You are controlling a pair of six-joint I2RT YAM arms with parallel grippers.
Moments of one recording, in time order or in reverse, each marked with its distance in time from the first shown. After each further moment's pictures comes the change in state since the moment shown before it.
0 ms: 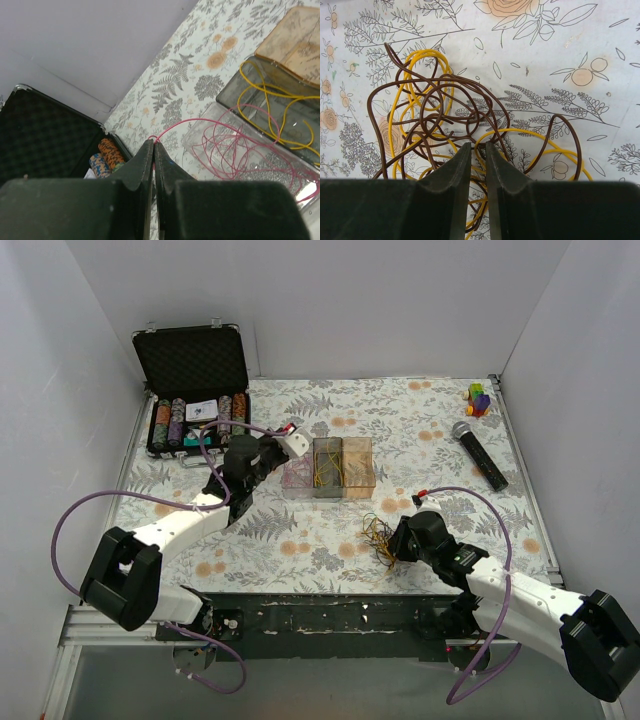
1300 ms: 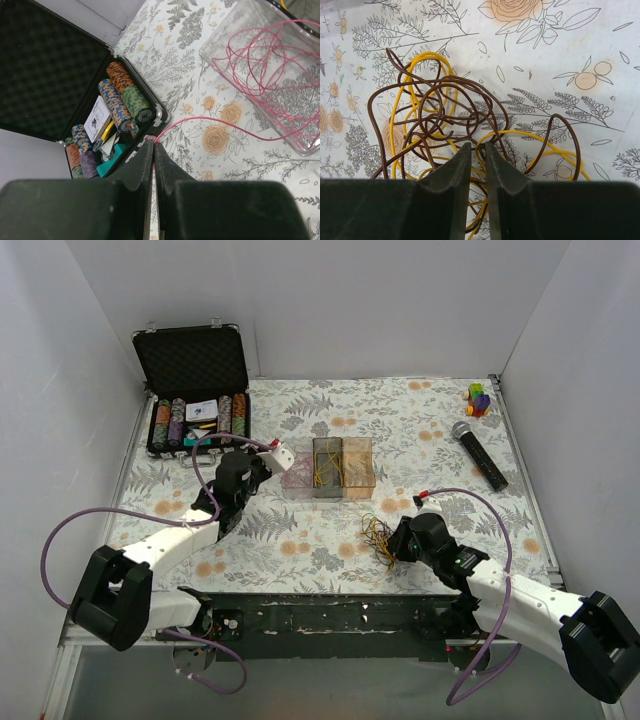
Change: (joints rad) left arm 0.037 -0.119 -0.145 -0.136 -0.217 0.034; right arm 0.000 -0.010 -0.030 0.056 0.000 0.008
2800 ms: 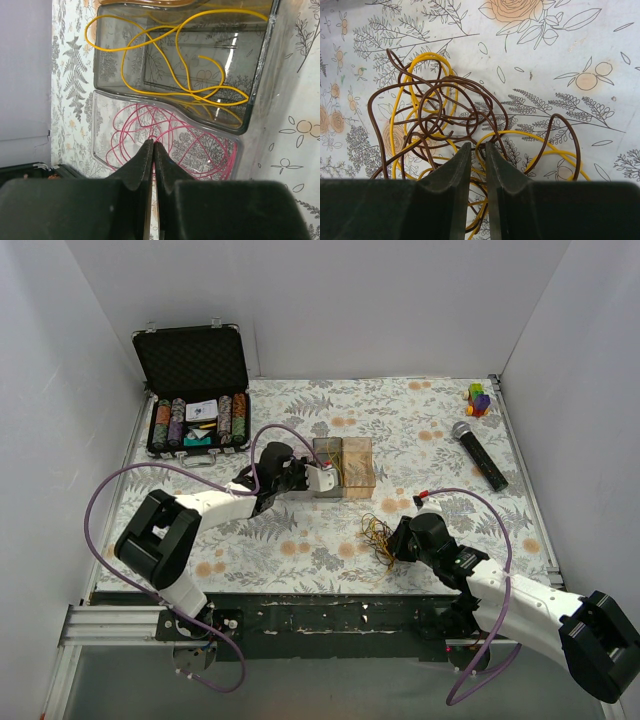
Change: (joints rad) left arm -0.114 0.384 0.216 -0.095 0.341 0.303; right arm 0.000 0.002 -0.002 0.006 0.000 0.003
